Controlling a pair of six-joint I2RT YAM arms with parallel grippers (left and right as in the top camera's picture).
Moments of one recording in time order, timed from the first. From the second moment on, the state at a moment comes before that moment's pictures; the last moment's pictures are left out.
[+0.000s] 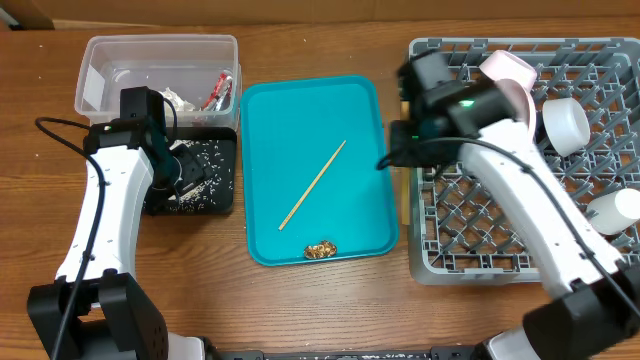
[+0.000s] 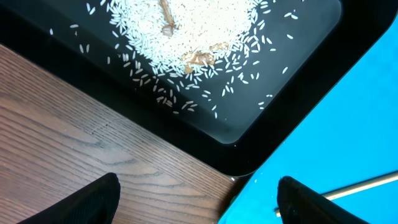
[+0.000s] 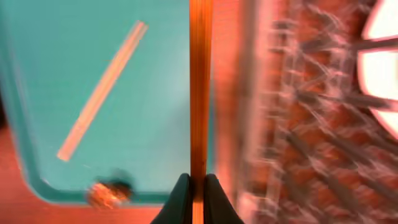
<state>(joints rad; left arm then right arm) 0.12 1.63 1.29 -1.10 0.02 -0.51 0.39 1.69 1.63 -1.26 -0.02 0.37</state>
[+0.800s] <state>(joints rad) 0.12 1.63 1.29 -1.10 0.02 -0.51 0.28 1.72 1.42 -1.22 0.00 0.15</state>
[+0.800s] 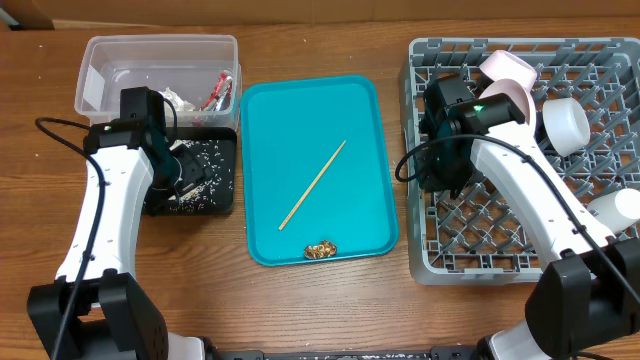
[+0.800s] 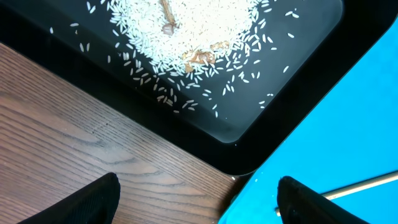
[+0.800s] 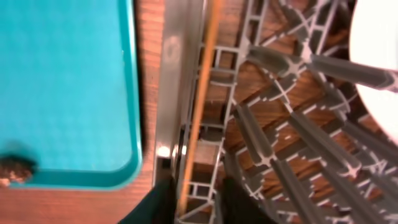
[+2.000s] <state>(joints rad) -0.67 1.66 1.29 -1.05 0.06 0.04 -0.08 1.46 1.46 -1.30 -0.25 0.31</state>
